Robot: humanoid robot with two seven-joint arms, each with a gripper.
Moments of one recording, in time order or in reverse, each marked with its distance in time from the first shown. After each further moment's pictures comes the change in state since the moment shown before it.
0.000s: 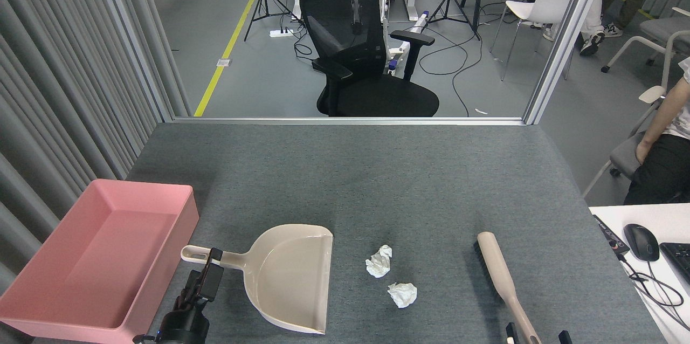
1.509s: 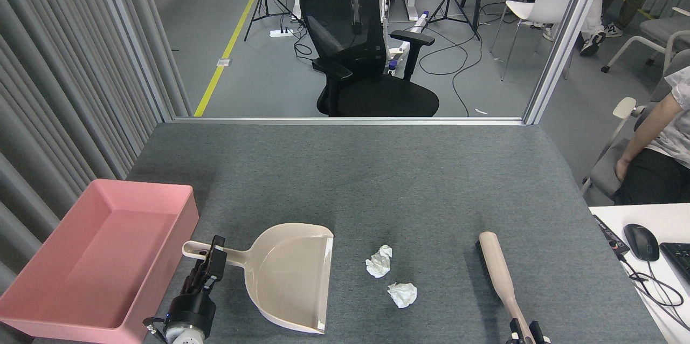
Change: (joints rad) left arm -0.120 0.004 -0.002 0.172 -0.038 -0.030 0.070; right arm -0.003 -0.009 0.040 0.015 0.004 0.008 0.002
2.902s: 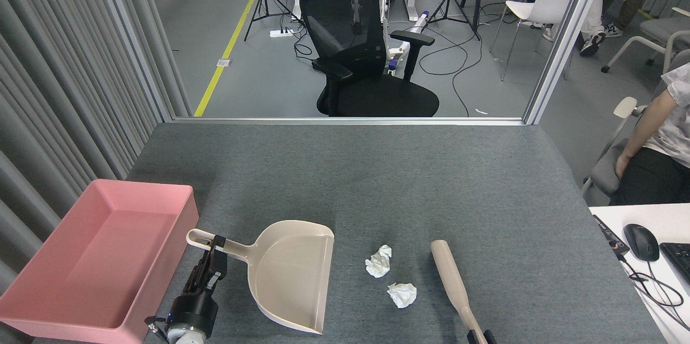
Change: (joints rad) left arm 0.006 -0.001 0.000 -0.006 -0.040 -0.063 0.016; right arm 0.064 0.001 0.177 -0.029 0.015 -0.008 -0.020
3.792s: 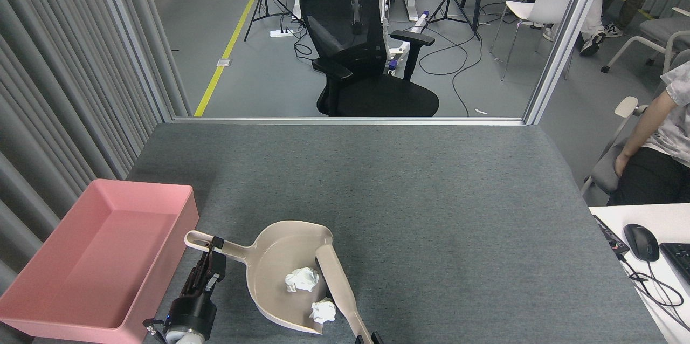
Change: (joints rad) left arm 0.013 0.001 0.001 -0.013 0.000 0.002 0.000; right arm -0.041 0.060 0.461 0.003 0.053 0.199 0.010
